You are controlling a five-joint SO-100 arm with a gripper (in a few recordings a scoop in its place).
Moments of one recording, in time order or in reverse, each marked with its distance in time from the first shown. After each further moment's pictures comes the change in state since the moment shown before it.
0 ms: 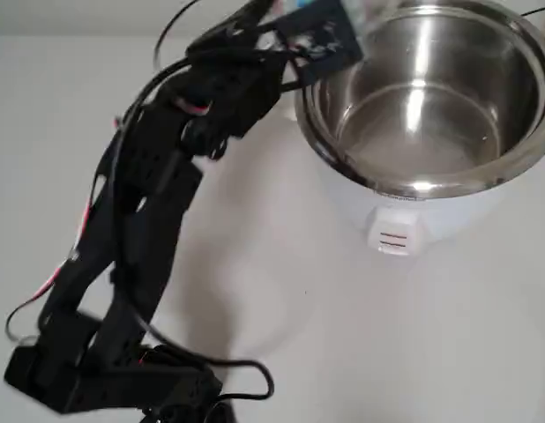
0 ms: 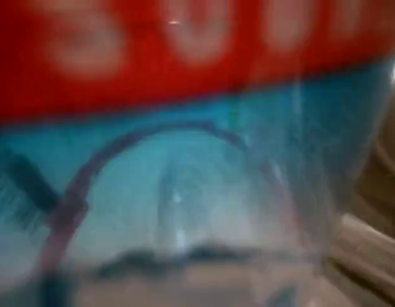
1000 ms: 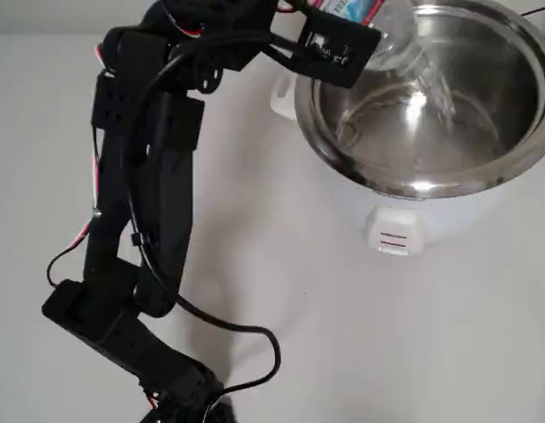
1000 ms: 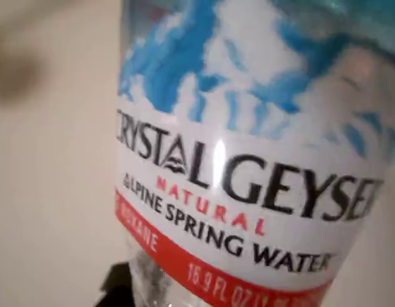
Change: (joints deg) arm 1.7 -15.0 -38.0 17.2 41.7
